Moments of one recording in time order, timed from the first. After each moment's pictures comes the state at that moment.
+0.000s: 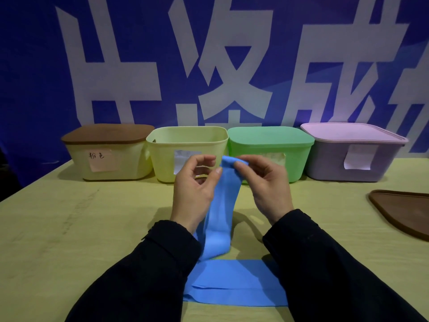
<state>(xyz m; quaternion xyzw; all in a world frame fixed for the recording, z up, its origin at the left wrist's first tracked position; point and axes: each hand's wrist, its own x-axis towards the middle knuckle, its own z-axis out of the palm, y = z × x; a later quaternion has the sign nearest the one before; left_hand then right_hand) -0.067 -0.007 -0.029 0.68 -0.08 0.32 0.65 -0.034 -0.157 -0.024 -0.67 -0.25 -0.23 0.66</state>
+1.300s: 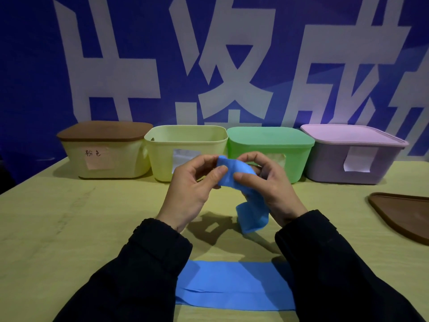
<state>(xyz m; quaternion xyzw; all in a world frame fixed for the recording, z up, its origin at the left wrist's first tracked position) -0.075 0.002 -0.017 0.67 -0.17 0.22 0.69 -0.045 -0.169 -0.008 -0.64 -0.30 -0.02 0.71</state>
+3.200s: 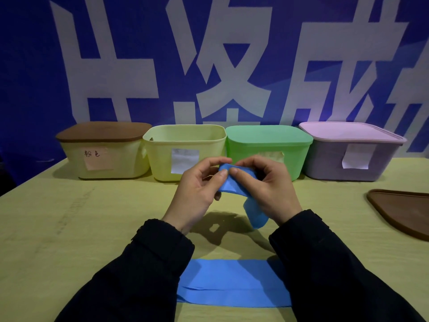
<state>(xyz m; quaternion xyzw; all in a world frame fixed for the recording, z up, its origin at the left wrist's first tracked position) -0.076 -0.005 -0.025 0.69 -0.18 0.17 0.68 -0.042 -0.170 -0.018 -0.72 -0.32 -0.22 0.57</state>
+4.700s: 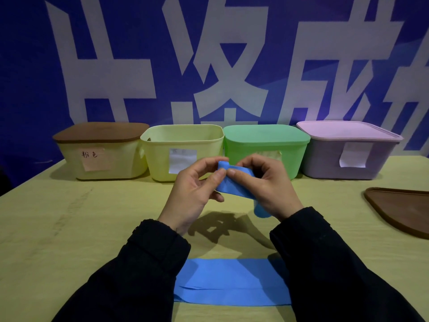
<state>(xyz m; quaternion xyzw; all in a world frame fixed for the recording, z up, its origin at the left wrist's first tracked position) -0.080 -0.005 -0.023 0.65 -0.18 0.16 0.72 -0.041 -0.175 -0.013 -0.72 -0.31 -0.16 0.60</state>
